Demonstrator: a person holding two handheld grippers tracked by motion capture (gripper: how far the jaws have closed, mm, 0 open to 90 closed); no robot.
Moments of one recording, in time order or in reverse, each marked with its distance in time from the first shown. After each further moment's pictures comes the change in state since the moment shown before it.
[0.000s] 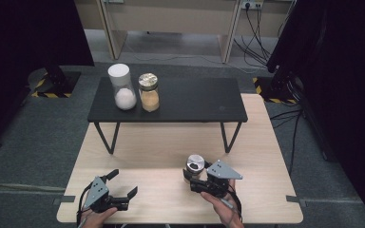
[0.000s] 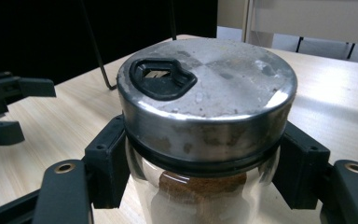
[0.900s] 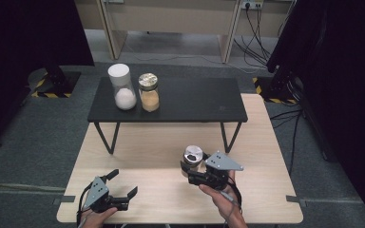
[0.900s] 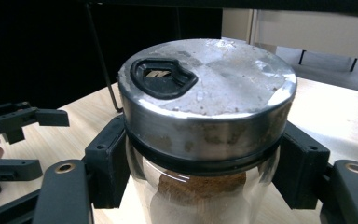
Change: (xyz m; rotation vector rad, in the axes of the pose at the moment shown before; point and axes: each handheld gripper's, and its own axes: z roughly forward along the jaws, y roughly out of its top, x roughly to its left) left arm 0.000 0.000 0.000 0.000 0.000 0.000; right arm 0.006 0.039 -0.002 -0.019 0.019 -0.018
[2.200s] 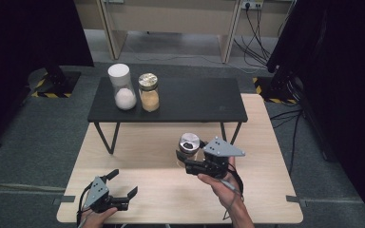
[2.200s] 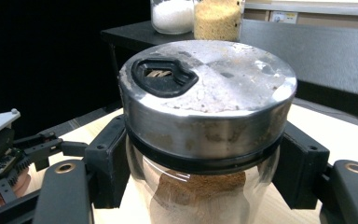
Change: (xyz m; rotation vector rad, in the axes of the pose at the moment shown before) left arm 0.000 0.000 0.000 0.001 -0.001 0.003; right arm 0.004 0.054 -0.004 -0.020 0.058 -0.040
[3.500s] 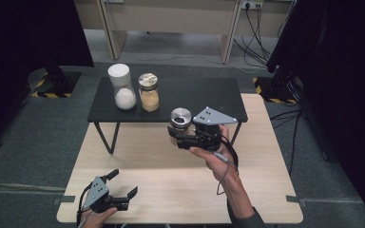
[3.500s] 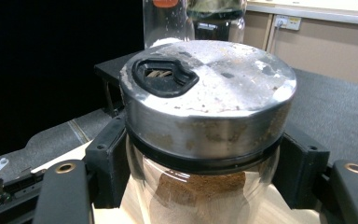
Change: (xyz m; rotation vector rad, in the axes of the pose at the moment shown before) left arm 0.000 0.000 0.000 -0.002 0.000 -0.002; right arm -0.009 0.072 0.026 0.034 0.003 -0.027
